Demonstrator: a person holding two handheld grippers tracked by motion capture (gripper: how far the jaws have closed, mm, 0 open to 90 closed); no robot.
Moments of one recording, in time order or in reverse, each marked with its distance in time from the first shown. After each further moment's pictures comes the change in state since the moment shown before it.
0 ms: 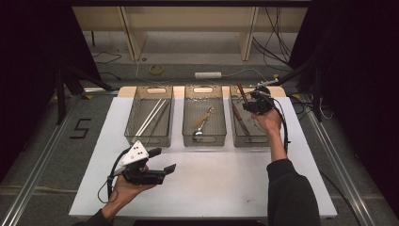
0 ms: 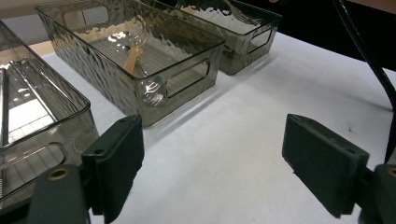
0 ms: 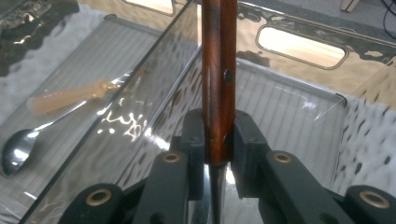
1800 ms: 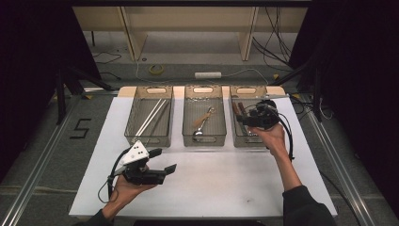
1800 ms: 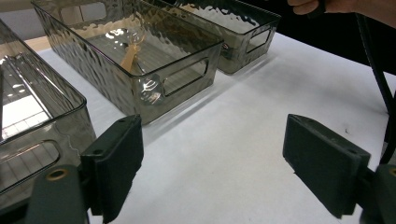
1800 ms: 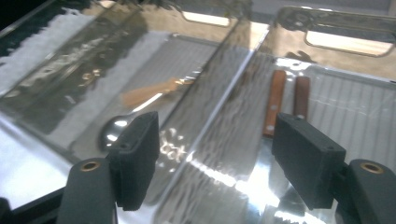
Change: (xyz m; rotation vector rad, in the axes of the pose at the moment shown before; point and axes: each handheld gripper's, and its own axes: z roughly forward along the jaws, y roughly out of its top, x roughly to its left) left arm 0.000 0.000 0.001 0.008 -0.009 -0.019; right arm 0.025 -0.040 -0.042 -0.131 0.162 0.053
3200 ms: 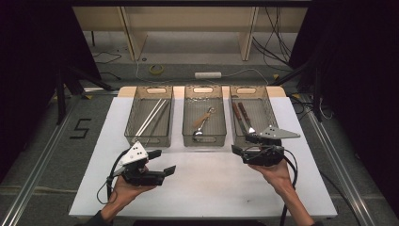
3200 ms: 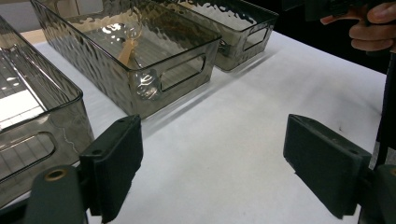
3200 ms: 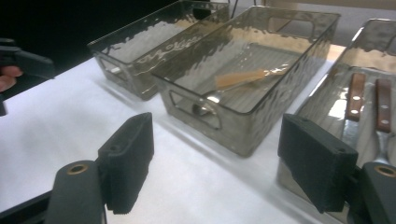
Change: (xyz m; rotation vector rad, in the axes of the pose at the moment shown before) left arm 0.000 -0.003 -0.002 0.010 -0.012 -0.022; right arm 0.061 -0.075 -0.060 -0.159 0.174 -0.127
